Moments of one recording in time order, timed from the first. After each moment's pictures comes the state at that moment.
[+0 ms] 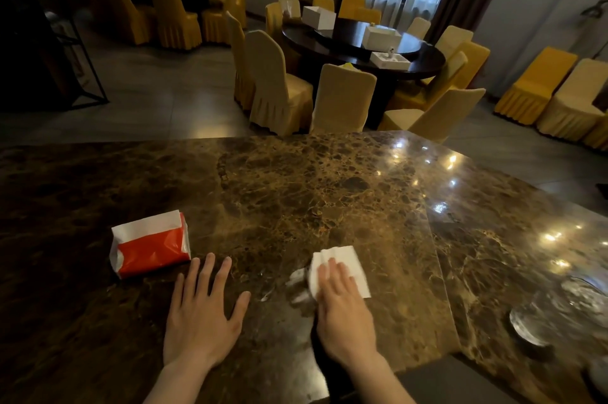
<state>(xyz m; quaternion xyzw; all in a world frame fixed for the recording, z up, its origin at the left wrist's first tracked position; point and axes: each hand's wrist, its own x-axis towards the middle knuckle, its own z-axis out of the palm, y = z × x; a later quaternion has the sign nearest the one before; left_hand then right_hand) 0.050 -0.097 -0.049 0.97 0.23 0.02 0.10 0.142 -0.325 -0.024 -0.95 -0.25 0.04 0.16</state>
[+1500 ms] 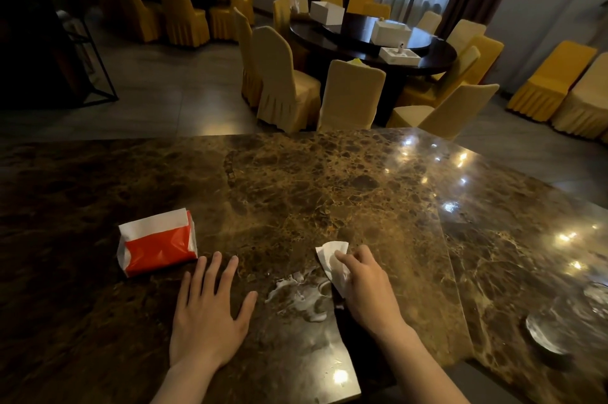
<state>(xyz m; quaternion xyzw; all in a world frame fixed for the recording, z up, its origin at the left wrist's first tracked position) 0.049 -0.099 -0.045 0.96 0.24 0.03 0.11 0.186 -0.336 0.007 -0.94 -0.27 -0.01 0.23</state>
